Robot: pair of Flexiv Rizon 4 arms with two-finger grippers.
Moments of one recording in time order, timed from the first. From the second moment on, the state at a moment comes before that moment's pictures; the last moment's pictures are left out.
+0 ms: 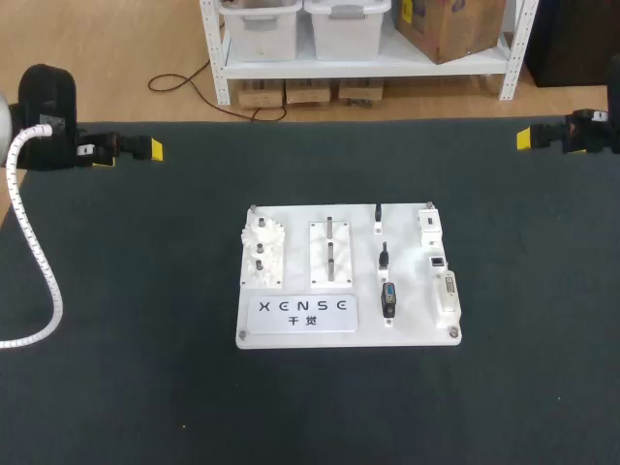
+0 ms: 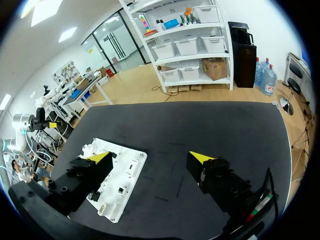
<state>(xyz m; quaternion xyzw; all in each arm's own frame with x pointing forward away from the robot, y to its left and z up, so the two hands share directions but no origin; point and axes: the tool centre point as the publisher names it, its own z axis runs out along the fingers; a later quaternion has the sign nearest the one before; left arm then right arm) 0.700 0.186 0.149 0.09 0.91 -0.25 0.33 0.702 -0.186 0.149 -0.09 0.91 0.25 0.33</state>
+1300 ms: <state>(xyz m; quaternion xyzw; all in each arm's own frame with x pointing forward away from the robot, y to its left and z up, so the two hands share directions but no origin) 0.683 0.085 0.156 0.33 0.83 -0.26 0.36 0.702 -0.186 0.149 -0.09 0.91 0.25 0.33</state>
